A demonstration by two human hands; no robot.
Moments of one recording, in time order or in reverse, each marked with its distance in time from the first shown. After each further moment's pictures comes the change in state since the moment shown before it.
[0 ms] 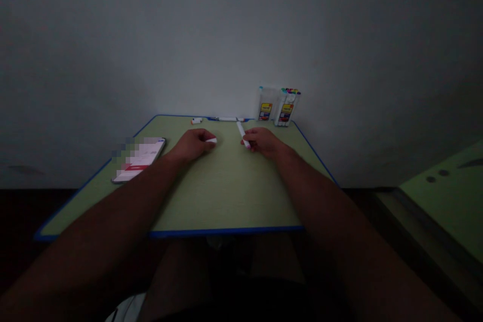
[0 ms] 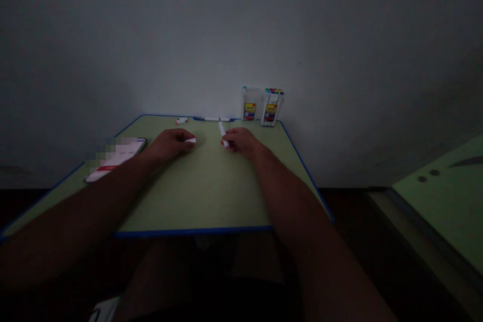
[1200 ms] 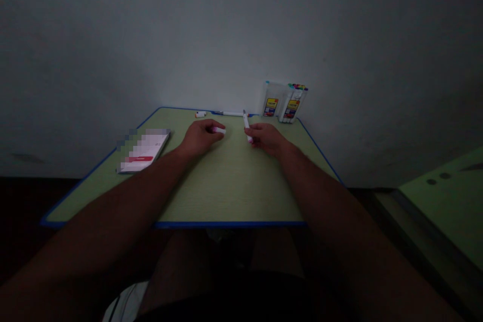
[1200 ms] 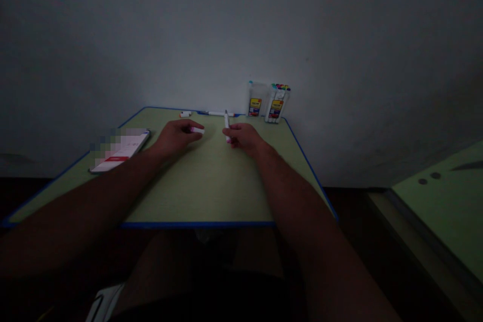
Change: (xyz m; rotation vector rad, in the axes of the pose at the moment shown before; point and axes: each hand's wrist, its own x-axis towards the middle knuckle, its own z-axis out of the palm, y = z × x) left_hand -0.005 0.010 0.011 -0.028 0.164 0.245; right_hand -0.011 -0.004 0.009 0.085 0.005 -0.035
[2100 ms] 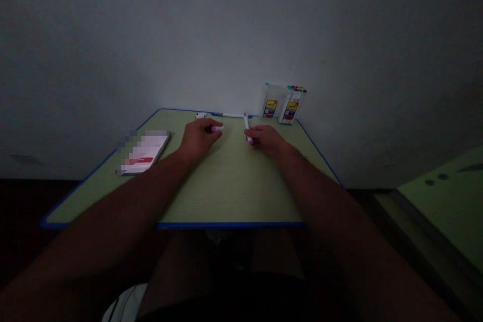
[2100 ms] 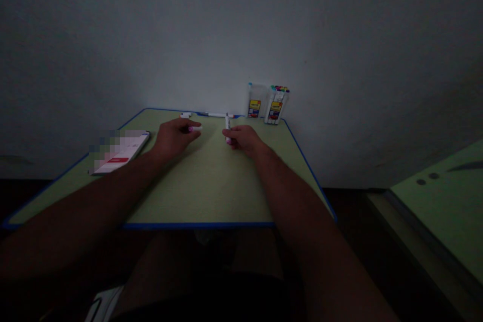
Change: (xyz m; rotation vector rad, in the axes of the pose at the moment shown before) left_hand -0.007 0.007 -0.002 0.140 0.141 0.111; right_hand -0.004 -0.001 0.002 -0.038 0.004 0.002
